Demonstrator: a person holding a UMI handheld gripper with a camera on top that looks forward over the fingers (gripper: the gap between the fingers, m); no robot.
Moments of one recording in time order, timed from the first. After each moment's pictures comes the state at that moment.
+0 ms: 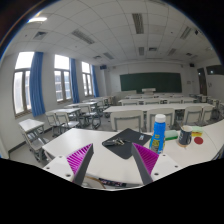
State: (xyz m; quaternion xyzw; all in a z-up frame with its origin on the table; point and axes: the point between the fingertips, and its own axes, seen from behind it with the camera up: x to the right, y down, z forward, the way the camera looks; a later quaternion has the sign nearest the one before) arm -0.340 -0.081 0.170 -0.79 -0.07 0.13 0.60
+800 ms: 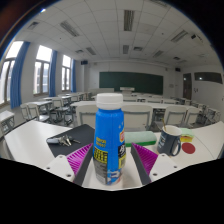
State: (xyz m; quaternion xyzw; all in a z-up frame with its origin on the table) arm -0.199 0.092 0.072 -0.80 -0.02 0.01 0.60
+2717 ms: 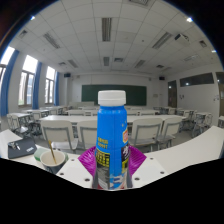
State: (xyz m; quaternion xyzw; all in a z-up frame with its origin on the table) arm 0.154 0.174 0.118 -0.75 0.03 -0.04 0.66
